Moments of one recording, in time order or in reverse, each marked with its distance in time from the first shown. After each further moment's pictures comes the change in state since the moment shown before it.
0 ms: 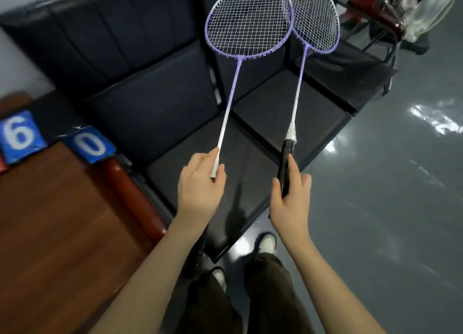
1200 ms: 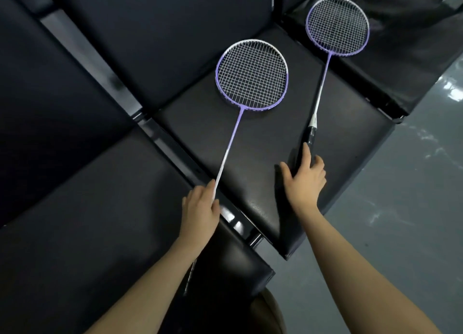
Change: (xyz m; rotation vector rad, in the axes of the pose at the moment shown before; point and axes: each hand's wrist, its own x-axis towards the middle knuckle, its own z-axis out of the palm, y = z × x) left_hand 0.148 -0.201 0.484 0.214 -0.465 -0.247; right_hand 0.414 0.423 0.169 -0.506 -0.095 0.289
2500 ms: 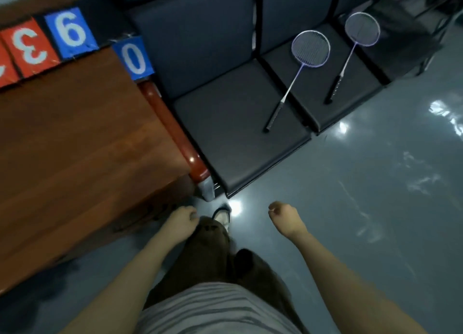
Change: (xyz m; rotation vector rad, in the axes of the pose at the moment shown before) left_hand -0.598 -0.152 -0.322 -0.176 -0.499 -0.480; right_hand -0.656 -0.060 -0.194 -0.133 -0.751 -0.083
